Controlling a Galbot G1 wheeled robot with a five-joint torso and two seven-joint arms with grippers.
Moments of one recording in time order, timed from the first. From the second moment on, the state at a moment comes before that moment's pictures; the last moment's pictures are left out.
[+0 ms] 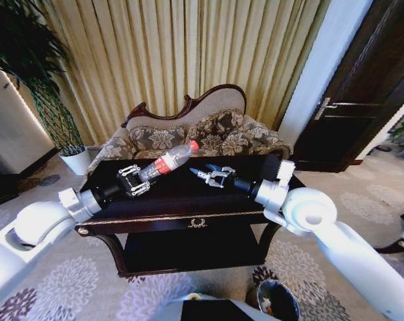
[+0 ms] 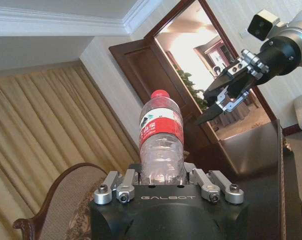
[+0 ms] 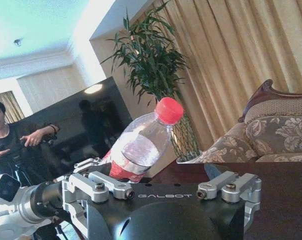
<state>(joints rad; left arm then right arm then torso) 1.38 -0.40 -0.72 -2.23 -0.68 -0.07 0.39 -0.86 0.74 0.25 2.34 1.55 -0.51 0.12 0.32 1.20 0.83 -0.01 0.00</state>
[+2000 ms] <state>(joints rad) 1.09 -0.47 -0.41 -2.24 -0.66 0.03 0.32 -0.66 0.97 0.05 2.17 1.52 -0.51 0.12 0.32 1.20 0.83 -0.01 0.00</state>
